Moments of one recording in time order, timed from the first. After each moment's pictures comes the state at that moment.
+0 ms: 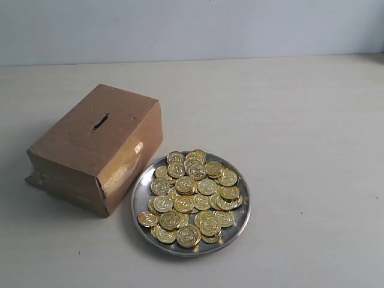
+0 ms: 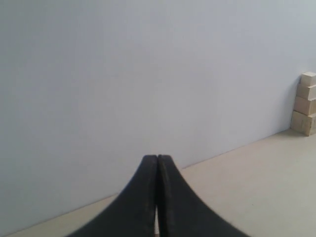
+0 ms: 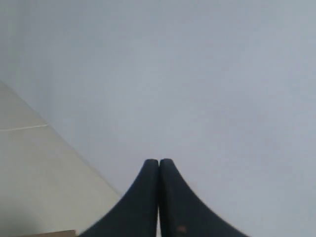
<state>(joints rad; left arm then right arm) -0.11 0.70 -0.97 -0.68 0.55 0.73 0.62 1.21 -1.01 0.31 -0.12 -0.62</state>
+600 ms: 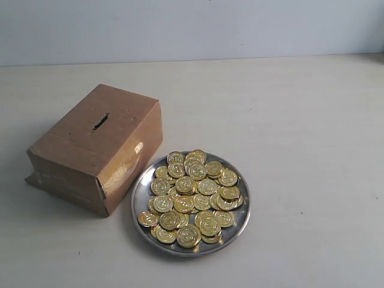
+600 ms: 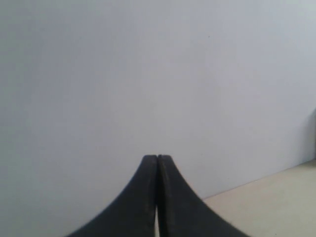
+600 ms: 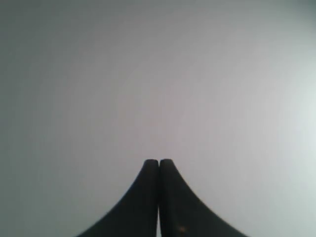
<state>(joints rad) -0.03 0.46 -0.90 -0.68 0.55 0.73 0.02 0.43 -1.01 0.32 -0.12 -0.62</state>
